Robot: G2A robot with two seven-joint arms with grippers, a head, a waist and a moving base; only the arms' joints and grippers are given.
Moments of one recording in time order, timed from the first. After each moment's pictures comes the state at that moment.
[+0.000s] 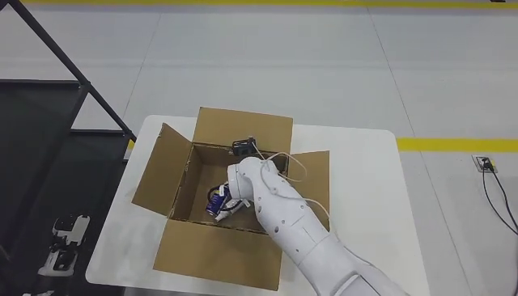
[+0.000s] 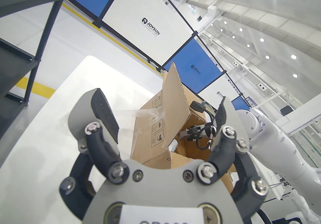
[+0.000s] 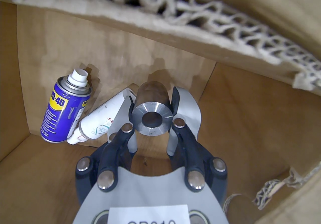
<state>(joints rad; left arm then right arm) 1.81 -1.23 -2.04 -1.86 0.26 -0.57 -0.06 -0.34 -1.92 0.93 -0.57 -1.31 0.49 1.05</state>
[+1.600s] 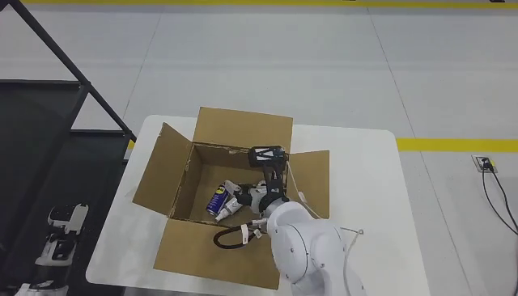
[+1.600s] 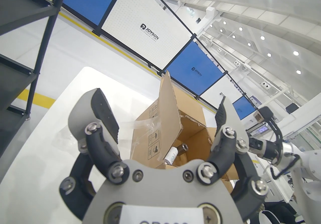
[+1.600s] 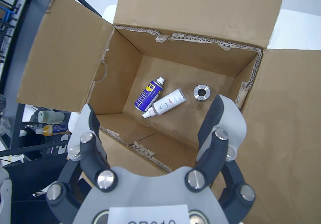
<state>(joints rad) 1.78 -1.24 -2.04 -1.91 0.30 -0.49 -0.04 -1.08 -1.81 1.09 -1.84 -1.48 0.28 1.03</state>
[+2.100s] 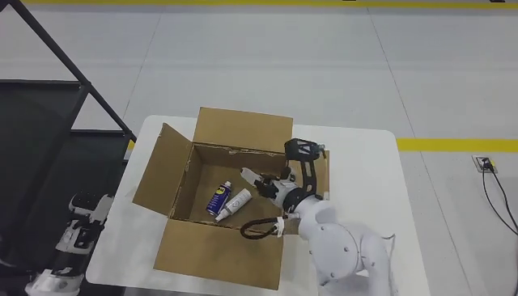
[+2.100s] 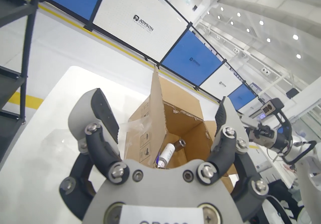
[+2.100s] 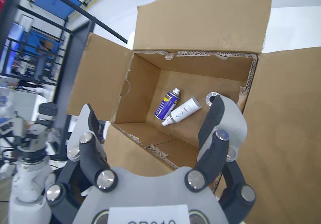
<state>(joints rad) 1.70 -1.23 -1.97 -1.98 0.40 -0.45 -0.17 -1.18 -1.79 1.31 -2.01 -1.11 0.22 0.97</state>
